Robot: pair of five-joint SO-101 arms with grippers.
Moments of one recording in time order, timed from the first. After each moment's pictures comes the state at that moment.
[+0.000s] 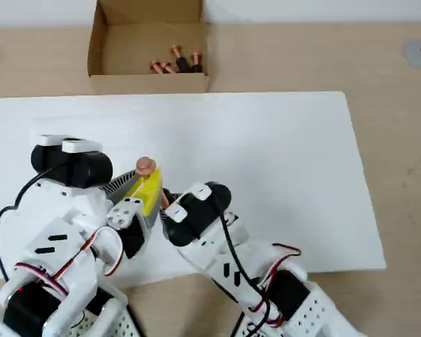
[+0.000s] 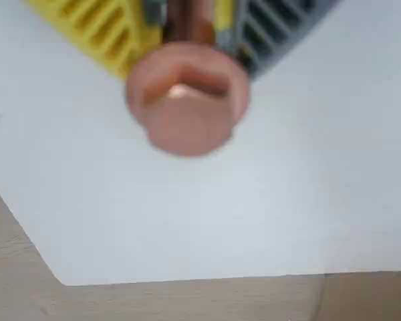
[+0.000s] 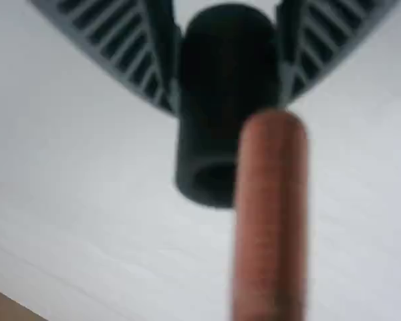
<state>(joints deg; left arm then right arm) 27.2 -87.2 49.3 64.1 9.8 -51.1 -97.5 86.2 42.5 -7.4</state>
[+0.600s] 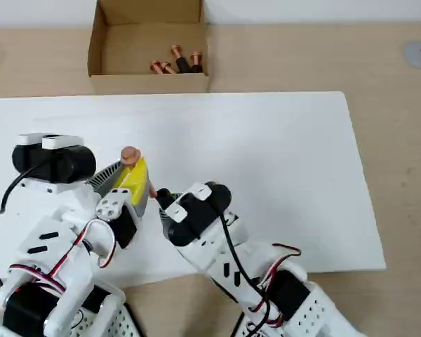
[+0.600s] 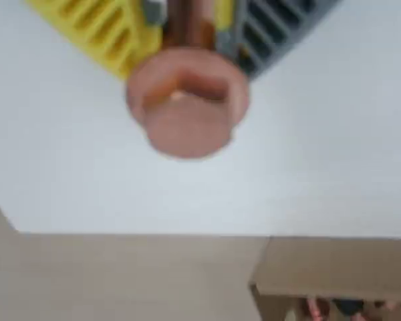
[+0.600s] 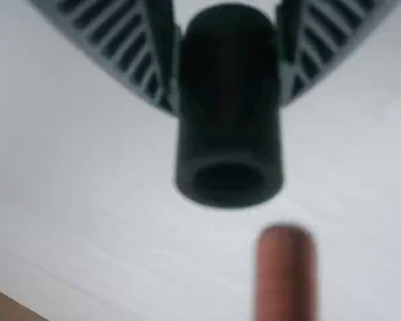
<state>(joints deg) 21.1 -87.3 49.3 61.5 9.8 -51.0 -97.5 86.2 42.5 -7.4</state>
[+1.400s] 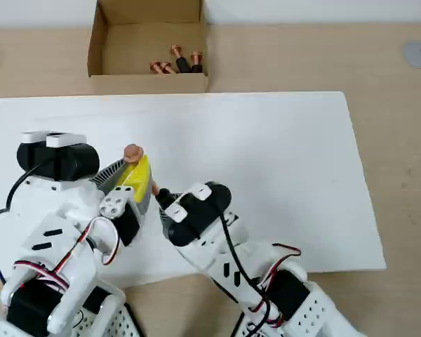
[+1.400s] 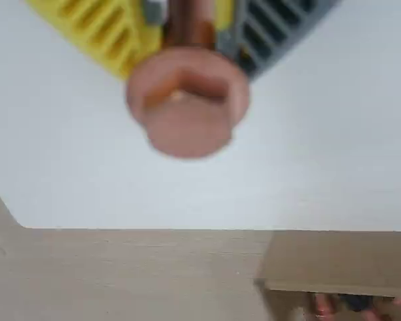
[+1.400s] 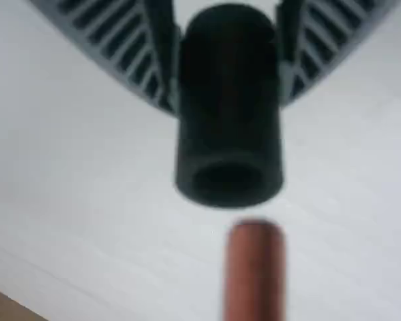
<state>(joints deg) 22.7 -87.2 51.3 59.6 9.8 -51.0 -97.5 86.2 42.5 -7.4</state>
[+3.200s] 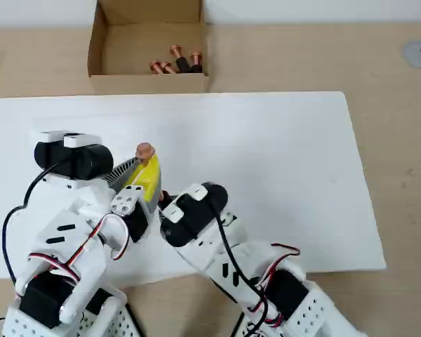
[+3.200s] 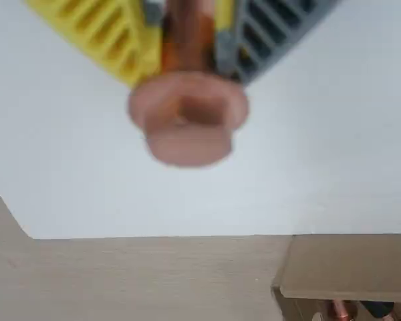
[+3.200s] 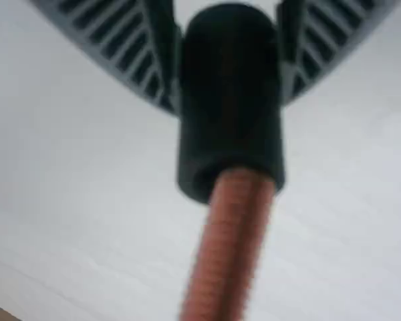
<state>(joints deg) 24.4 -87.9 58.8 54.3 9.7 -51.3 -97.4 85.5 42.3 -7.3</state>
